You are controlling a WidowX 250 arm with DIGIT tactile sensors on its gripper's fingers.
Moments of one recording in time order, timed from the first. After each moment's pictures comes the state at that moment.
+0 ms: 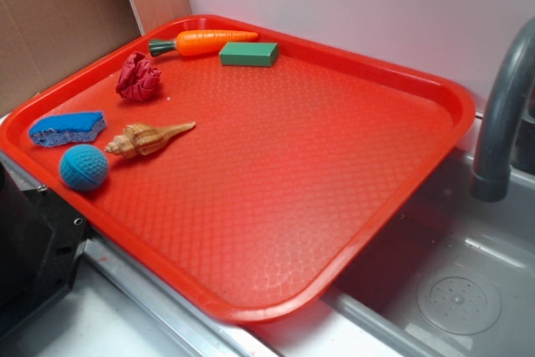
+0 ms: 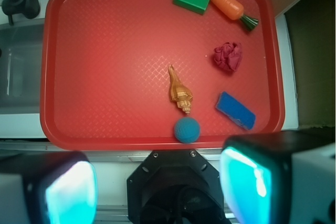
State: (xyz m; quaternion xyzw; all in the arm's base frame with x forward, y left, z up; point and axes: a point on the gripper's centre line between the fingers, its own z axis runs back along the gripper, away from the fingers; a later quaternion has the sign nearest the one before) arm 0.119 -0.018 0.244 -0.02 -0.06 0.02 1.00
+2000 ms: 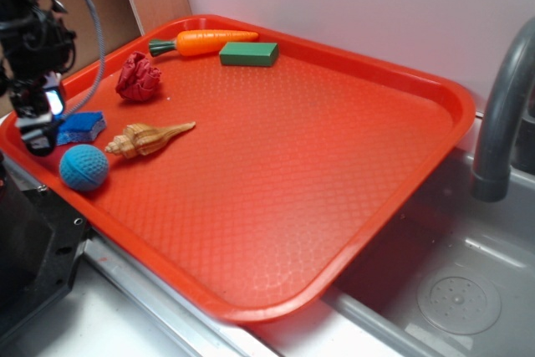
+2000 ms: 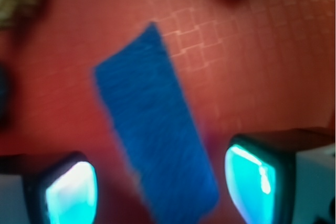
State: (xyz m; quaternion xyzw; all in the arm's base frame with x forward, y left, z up) arm 0.133 0.120 0.022 -0.02 0.03 -0.26 0.96
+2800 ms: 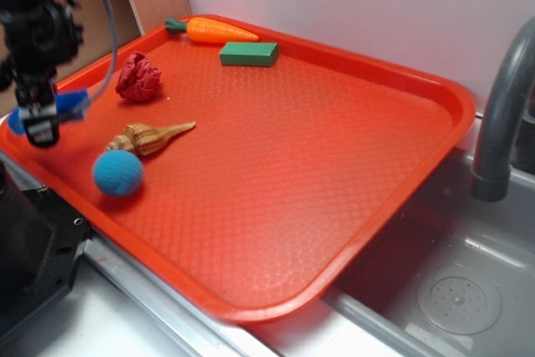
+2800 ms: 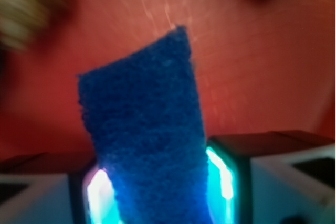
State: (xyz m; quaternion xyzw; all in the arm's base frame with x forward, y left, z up) arm 0.127 0.081 0.075 0.05 0.04 -0.19 0.98
